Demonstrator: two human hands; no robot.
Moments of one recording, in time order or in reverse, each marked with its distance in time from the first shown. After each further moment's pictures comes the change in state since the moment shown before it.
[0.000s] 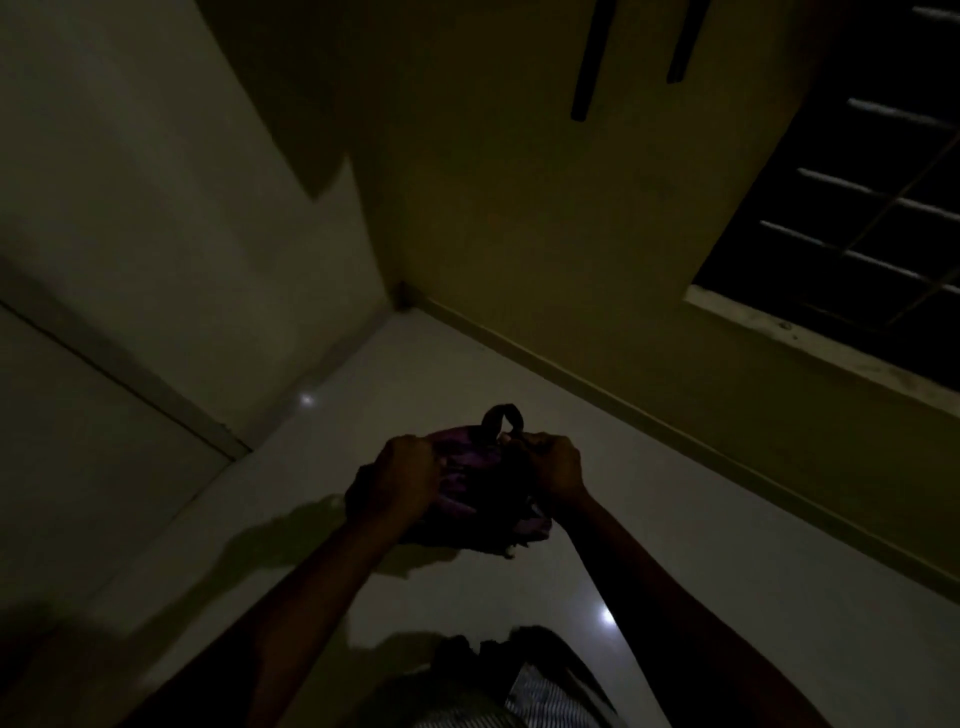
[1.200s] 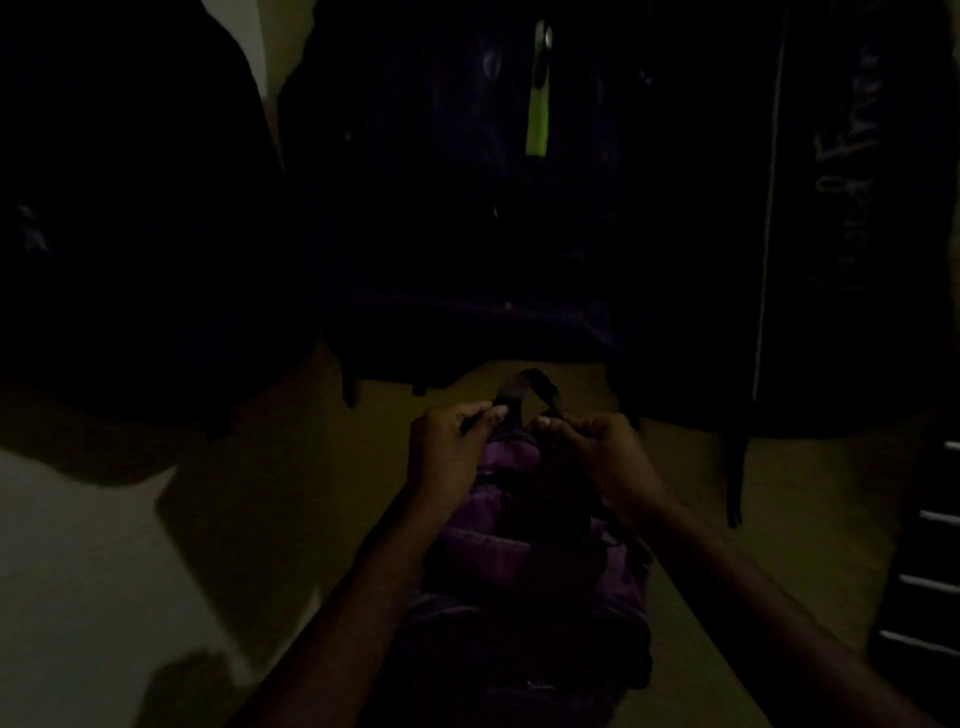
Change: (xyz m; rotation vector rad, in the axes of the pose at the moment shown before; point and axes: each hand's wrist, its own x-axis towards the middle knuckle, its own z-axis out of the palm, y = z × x) left_hand 0.366 0.176 -0.381 -0.691 0.612 0.664; right_hand 0.242 -0.483 -0.032 0.155 0.171 -0.725
